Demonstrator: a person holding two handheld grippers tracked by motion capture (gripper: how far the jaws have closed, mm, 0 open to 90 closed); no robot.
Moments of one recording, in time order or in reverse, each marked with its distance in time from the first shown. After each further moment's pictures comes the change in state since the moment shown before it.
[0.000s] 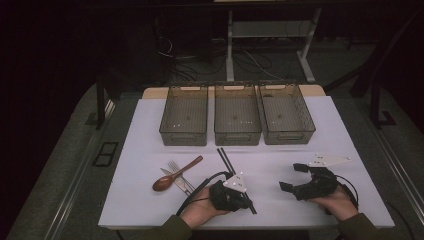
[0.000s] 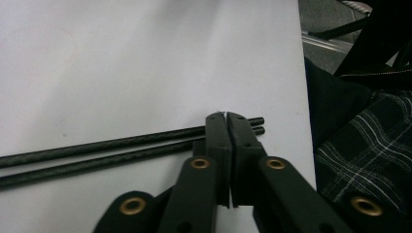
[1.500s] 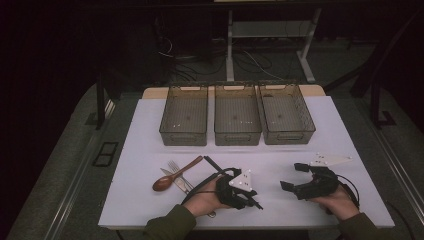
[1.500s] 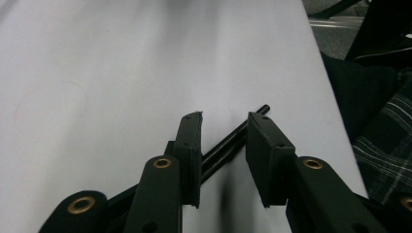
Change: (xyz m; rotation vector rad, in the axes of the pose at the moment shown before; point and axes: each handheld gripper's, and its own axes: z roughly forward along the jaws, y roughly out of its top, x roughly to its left) left arm 0.015 0.013 0.015 -0.002 0.000 0.193; right arm -0.003 0.000 -0.001 -0.004 0.002 0.002
